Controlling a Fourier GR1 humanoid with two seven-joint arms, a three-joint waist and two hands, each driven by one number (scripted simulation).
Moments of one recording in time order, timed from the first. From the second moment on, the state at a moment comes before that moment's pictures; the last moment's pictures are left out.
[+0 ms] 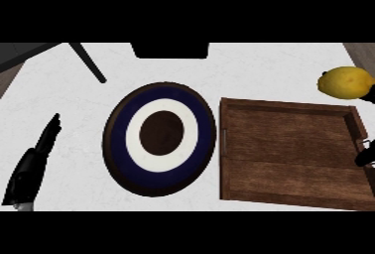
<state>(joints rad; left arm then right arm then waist) 0.07 0.46 -0.08 -1.46 0.00 0.18 -0.14 -0.41 -0.84 0.09 -1.38 -0.32 0.63 0.34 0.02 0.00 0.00</state>
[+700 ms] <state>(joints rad) 0.09 0.42 -0.02 -1.48 -0.06 0.13 -0.13 -0.47 -0.66 0.10 -1.18 -0.04 0.76 0.18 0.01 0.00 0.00</state>
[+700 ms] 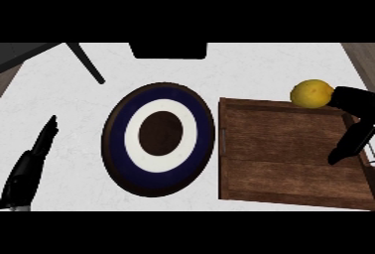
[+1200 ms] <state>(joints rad) 0.06 0.36 0.03 -1.44 -0.11 0.09 -0.15 -0.46 -0.58 0.05 -1.17 0.09 0.79 0.16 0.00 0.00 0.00</state>
